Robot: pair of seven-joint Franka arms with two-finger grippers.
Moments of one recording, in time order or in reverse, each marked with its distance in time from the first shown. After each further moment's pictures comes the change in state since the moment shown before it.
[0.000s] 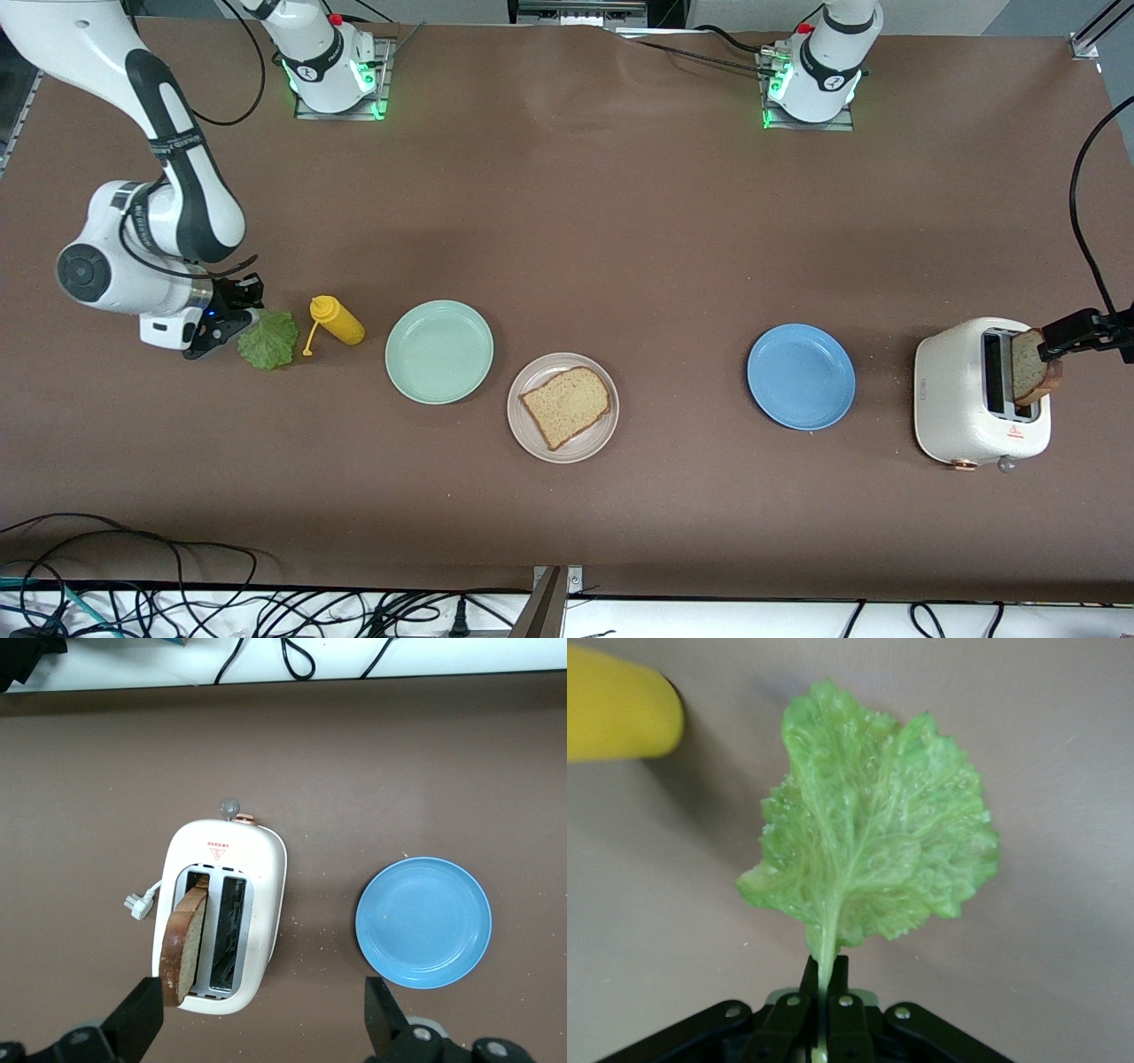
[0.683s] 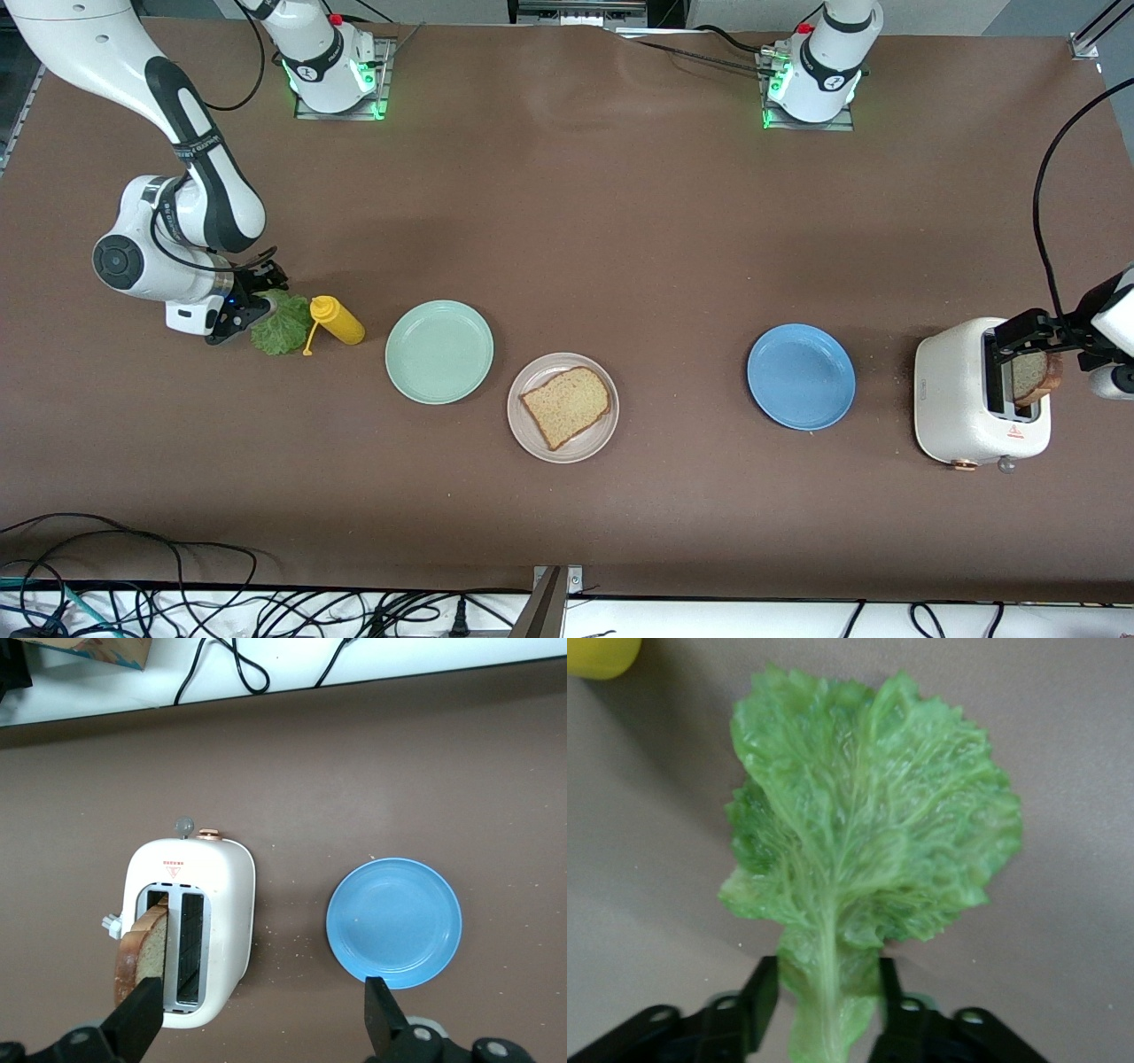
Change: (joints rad) left arm -0.074 -0.006 -0.007 0.011 0.011 0.001 -0.013; right arm -0.003 0.010 -0.008 -0.194 0.000 0.217 0.002
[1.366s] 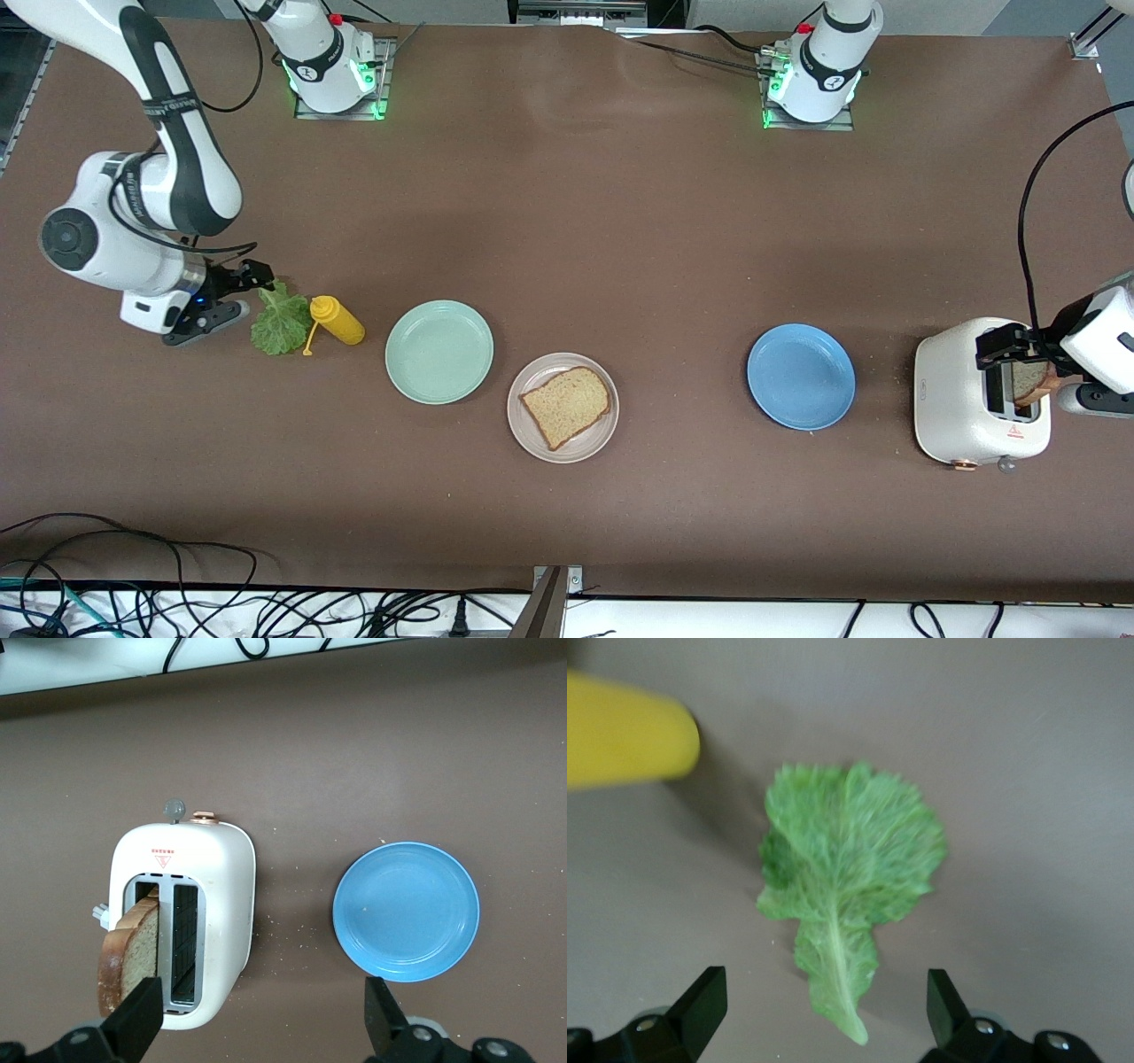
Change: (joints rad) left arm -0.004 0.049 -0.001 -0.015 0.035 -0.001 -0.001; right arm 0.016 -0.105 0.002 0.005 0.000 -0.062 0.116
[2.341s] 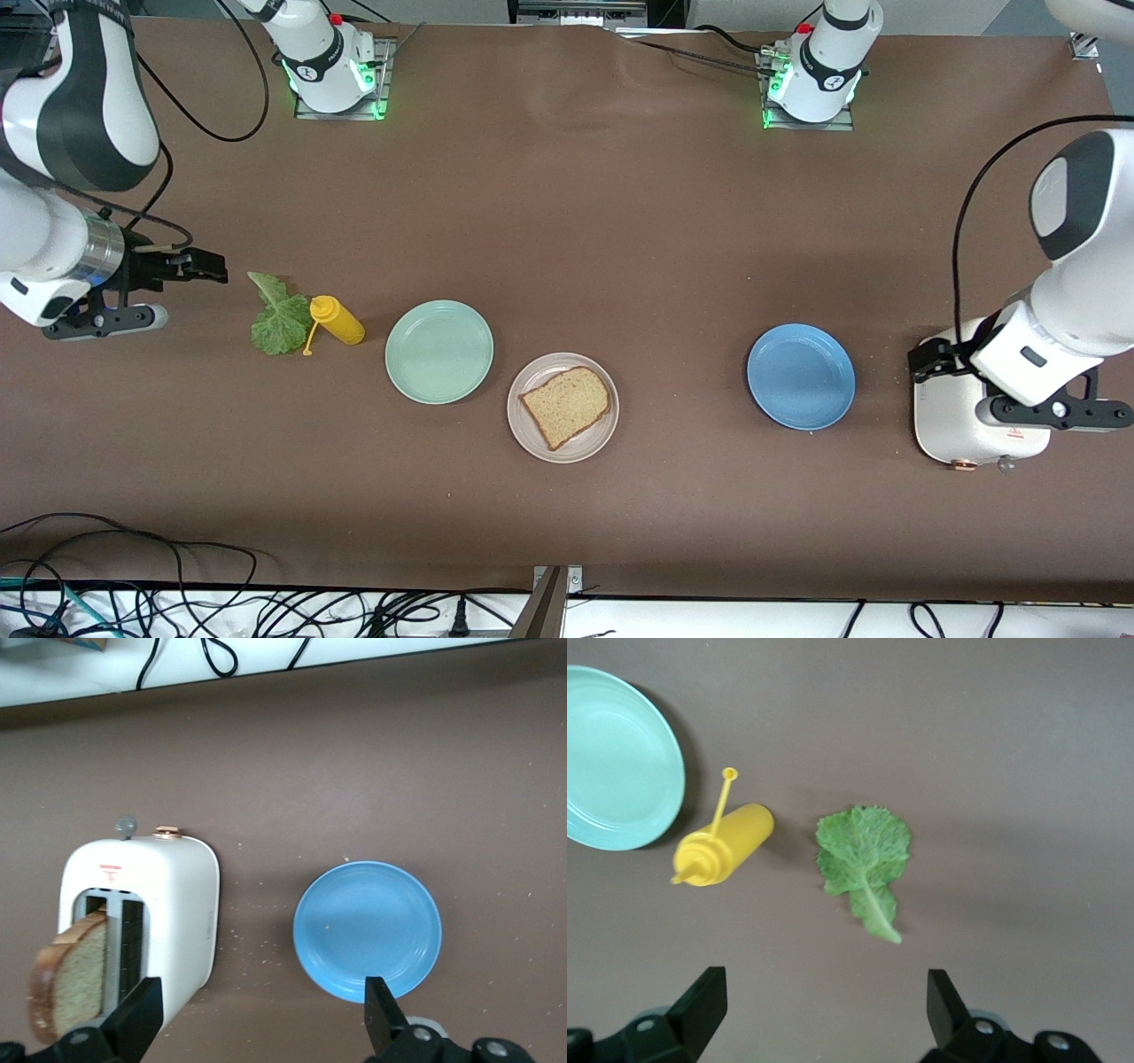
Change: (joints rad) left arm -0.105 0.015 0.008 0.010 0.043 0.009 -0.103; right arm 0.052 -0.065 0.013 0.460 0.000 -0.522 0.350
